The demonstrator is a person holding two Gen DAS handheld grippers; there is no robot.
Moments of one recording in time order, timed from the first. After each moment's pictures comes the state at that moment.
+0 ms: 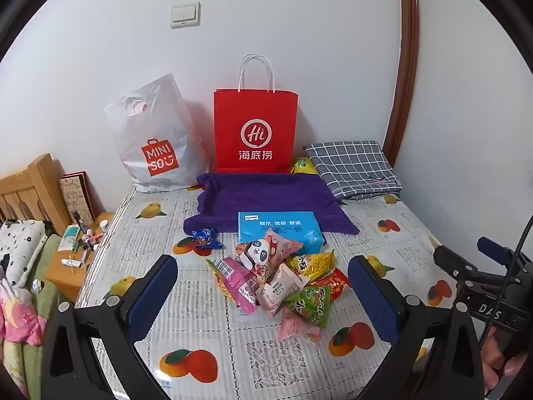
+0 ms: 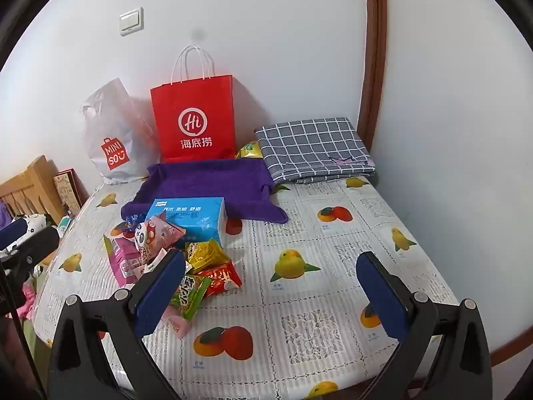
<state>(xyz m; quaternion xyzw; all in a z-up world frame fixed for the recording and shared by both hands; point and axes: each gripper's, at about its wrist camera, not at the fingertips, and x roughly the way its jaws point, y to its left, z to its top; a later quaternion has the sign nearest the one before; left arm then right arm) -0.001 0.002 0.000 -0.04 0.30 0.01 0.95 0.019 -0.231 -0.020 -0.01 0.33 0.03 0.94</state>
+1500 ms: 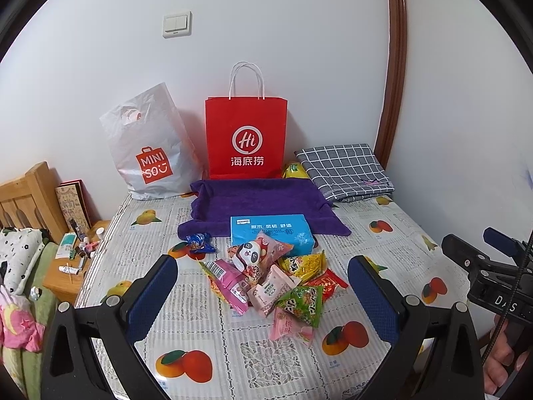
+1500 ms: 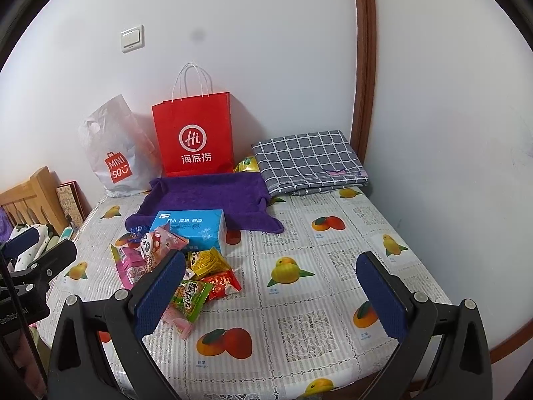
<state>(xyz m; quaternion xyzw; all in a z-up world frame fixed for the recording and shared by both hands) -0.012 -0.011 0.001 -0.02 0.29 0.00 0.96 -0.001 -0.240 -0.003 -0.01 0.31 0.02 0.95</state>
